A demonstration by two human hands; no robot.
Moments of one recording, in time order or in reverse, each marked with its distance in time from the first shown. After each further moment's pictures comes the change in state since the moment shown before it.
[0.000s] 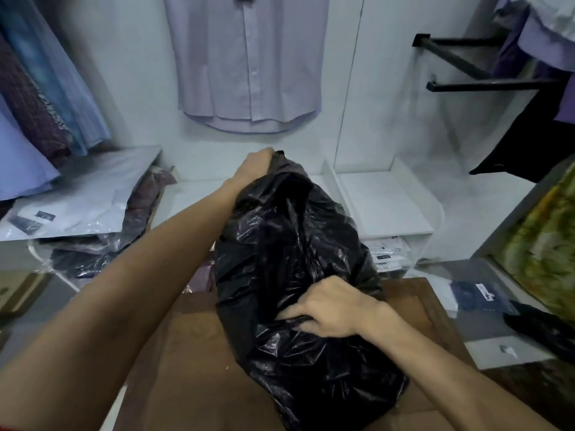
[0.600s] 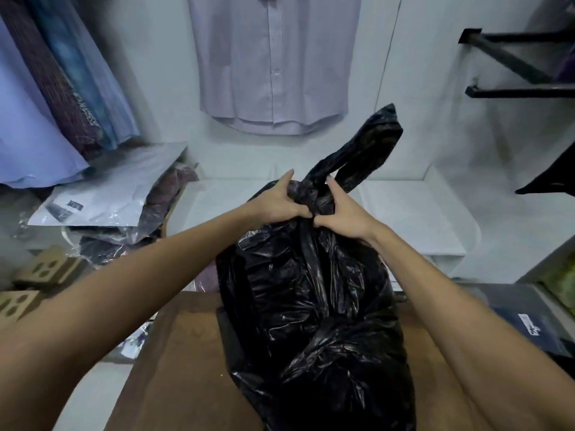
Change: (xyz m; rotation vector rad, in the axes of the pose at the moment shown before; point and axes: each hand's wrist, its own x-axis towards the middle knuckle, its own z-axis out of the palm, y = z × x) left_hand -0.022 0.000 0.042 -0.340 -0.225 -0.237; right_hand 0.061 0.138 -0.072 0.929 0.346 0.456
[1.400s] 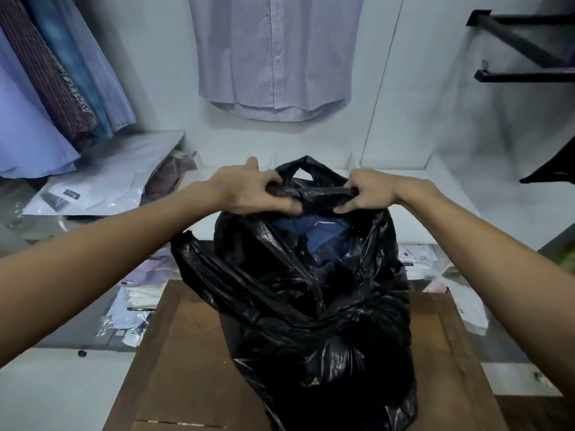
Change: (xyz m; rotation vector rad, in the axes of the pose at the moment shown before) left_hand -0.058 0.015 -0.052 1.005 -0.004 0.130; right_hand 0.023 0.002 -0.060 -0.674 -0.235 0.025
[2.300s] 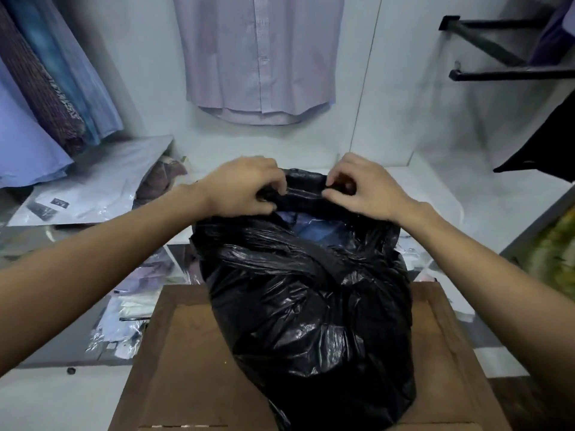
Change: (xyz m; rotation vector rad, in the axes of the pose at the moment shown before) left_hand -0.010 -0.012 0.002 -0.019 0.387 0.543; right_hand -0.052 -0.025 0.024 0.074 0.669 -0.322
